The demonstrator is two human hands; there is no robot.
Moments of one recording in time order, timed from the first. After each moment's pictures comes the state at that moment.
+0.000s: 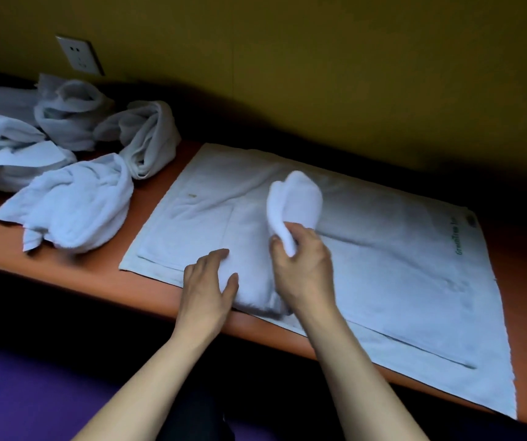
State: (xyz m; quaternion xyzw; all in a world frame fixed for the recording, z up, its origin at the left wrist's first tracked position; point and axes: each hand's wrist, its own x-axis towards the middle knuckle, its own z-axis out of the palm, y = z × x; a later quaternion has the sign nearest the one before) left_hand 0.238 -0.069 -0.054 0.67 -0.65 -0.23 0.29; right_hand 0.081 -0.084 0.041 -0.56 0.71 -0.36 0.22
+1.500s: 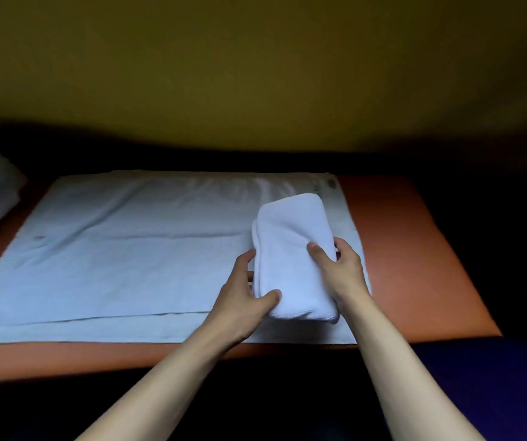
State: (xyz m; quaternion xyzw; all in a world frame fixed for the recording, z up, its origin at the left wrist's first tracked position) left_hand -0.007 -0.032 0.015 0.50 -0.63 -0.55 0.21; right_hand -0.205 -0.014 0.004 -0.29 0.75 -0.49 0.34
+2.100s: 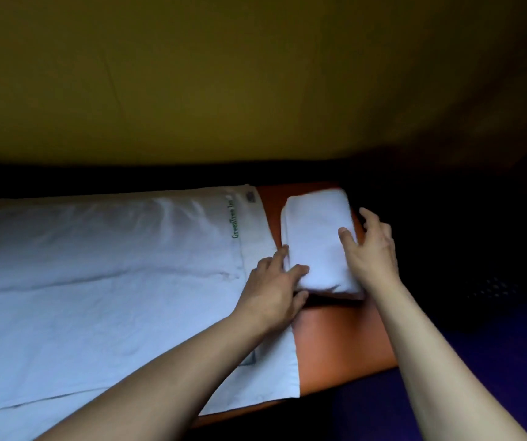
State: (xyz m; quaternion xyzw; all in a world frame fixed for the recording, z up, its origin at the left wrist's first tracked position) left_hand -0.241 -0.061 -0.027 0.33 -0.90 -0.28 0.05; right_hand -0.438 -0.011 -0.007 -0.33 0.88 -0.33 0.08
